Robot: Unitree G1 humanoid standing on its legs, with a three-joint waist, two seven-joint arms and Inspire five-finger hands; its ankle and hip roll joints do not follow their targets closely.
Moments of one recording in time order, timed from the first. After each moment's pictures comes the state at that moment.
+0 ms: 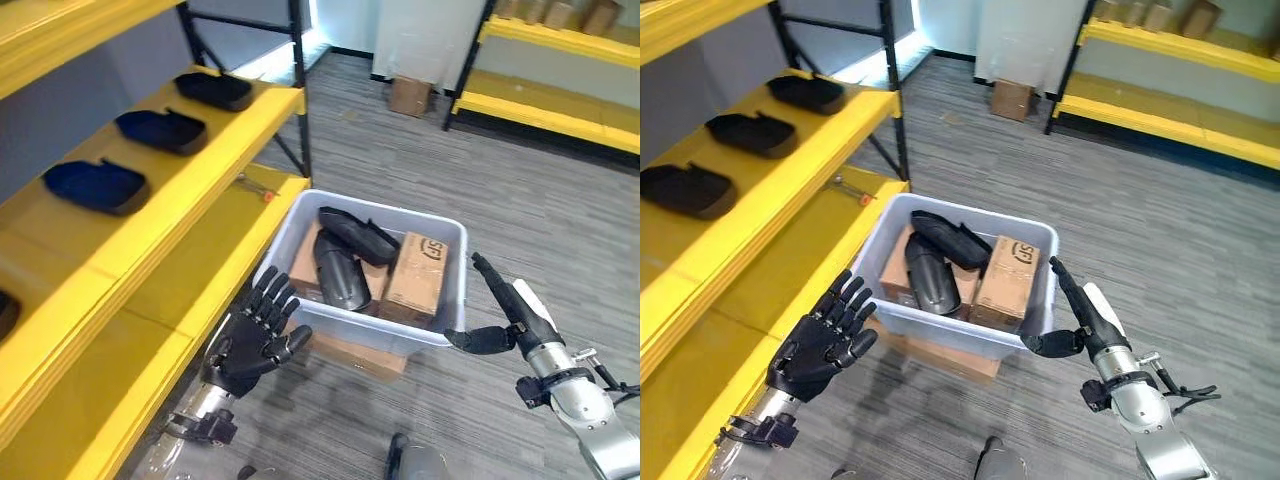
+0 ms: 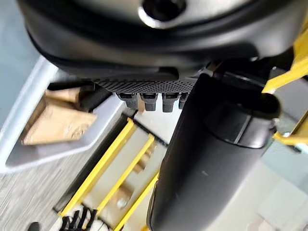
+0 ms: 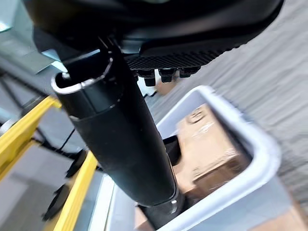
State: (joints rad) left arm 0.32 0.48 -0.15 -0.15 -1.02 -0.23 -0.37; right arm 0.20 -0.74 0.07 -0.14 0.10 -0.01 -0.05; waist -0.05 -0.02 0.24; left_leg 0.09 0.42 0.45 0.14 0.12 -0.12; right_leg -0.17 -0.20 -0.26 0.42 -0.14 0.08
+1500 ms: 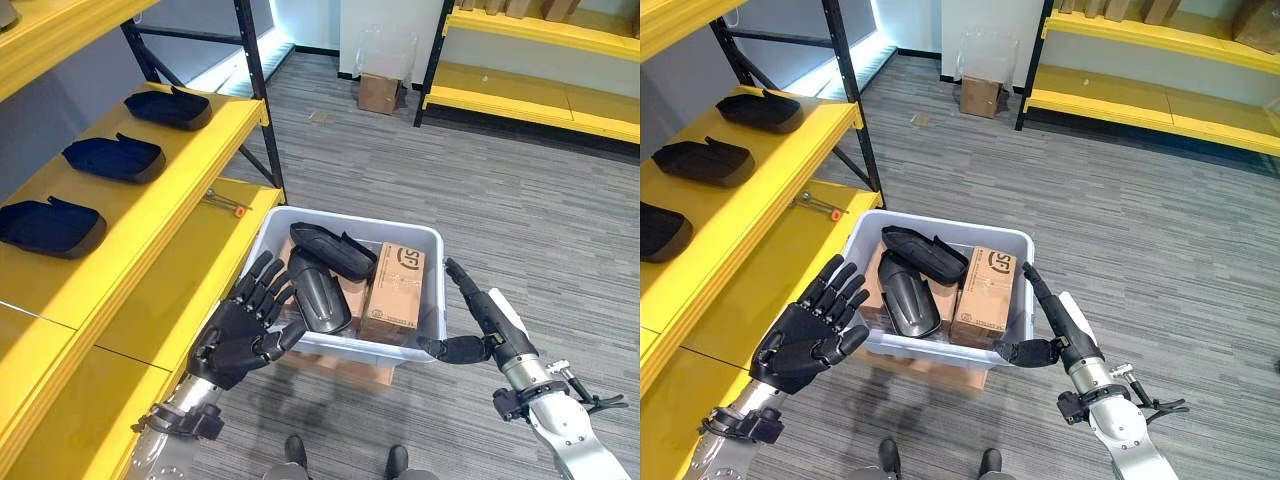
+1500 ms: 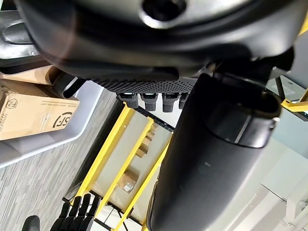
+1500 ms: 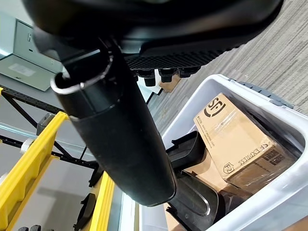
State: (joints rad) left arm 0.34 0.50 -0.05 -0.17 -0.98 -0.19 -0.45; right arm 0.23 -0.60 0.11 -0.19 0.08 -0.08 -0.03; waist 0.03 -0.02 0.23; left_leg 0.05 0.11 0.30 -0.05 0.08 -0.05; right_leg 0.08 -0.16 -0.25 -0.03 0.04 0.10
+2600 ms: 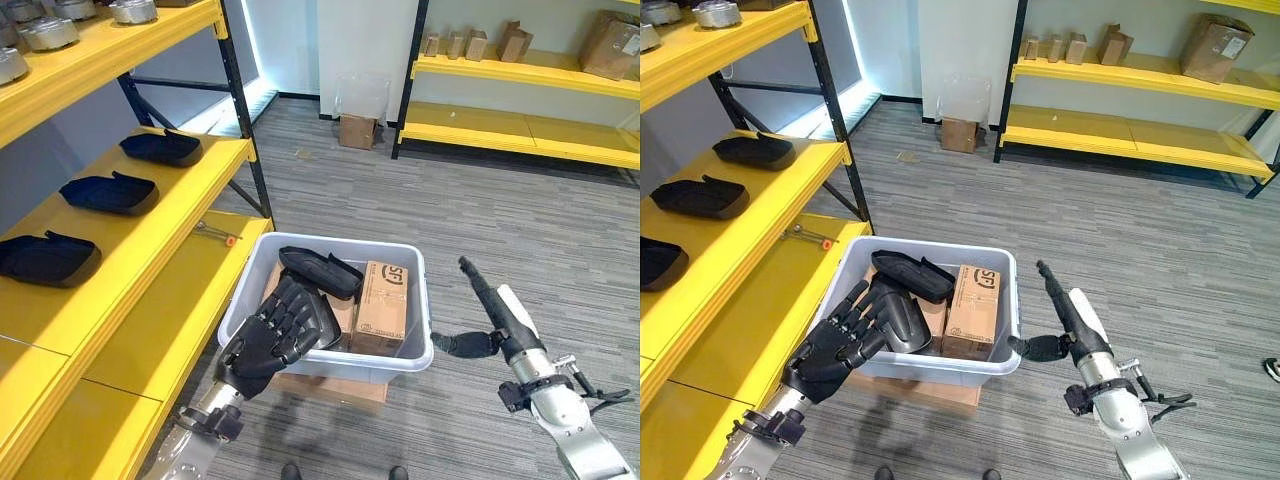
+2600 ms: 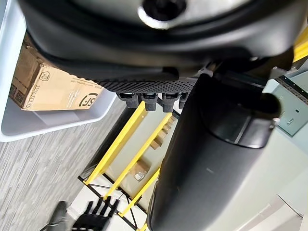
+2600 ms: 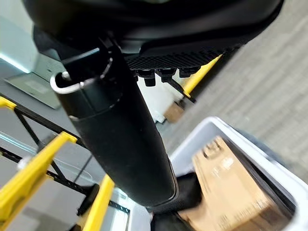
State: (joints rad) left arm 0.30 0.45 -0.11 -0.09 -1.01 -0.04 -0.40; right arm 0.12 -0.64 0.09 -0.07 -0.03 -0.11 -0.11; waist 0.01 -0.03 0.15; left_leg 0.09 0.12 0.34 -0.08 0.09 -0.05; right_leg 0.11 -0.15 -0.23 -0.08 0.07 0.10
